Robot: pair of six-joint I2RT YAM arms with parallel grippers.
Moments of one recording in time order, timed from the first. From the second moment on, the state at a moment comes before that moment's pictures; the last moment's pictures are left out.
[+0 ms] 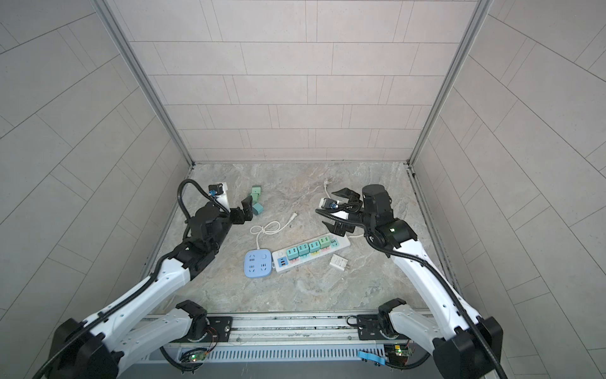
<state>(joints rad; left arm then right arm) -0.40 1.08 0.68 0.11 -0.28 -0.25 0.31 1.01 0.97 -0.40 -0.37 -0.70</state>
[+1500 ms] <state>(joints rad) -0.34 2.24 1.76 -0.87 -0.19 0.04 0.33 0.61 0.94 -0.55 0.01 0.48</state>
